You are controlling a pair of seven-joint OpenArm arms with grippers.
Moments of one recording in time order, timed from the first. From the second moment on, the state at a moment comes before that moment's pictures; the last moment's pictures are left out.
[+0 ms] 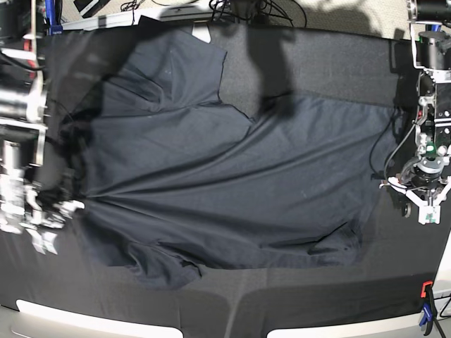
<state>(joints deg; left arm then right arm) -8.8 -22.2 -3.2 69.7 -11.2 -4.1 10.8 41.5 31.0 -1.3 32.6 3.8 19.7 -51.5</state>
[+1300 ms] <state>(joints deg) -43.9 -14.9 -3.3 21.1 -19.1 -22.9 11.5 40.5 18.0 -1.3 32.6 30.5 35.1 -63.6</state>
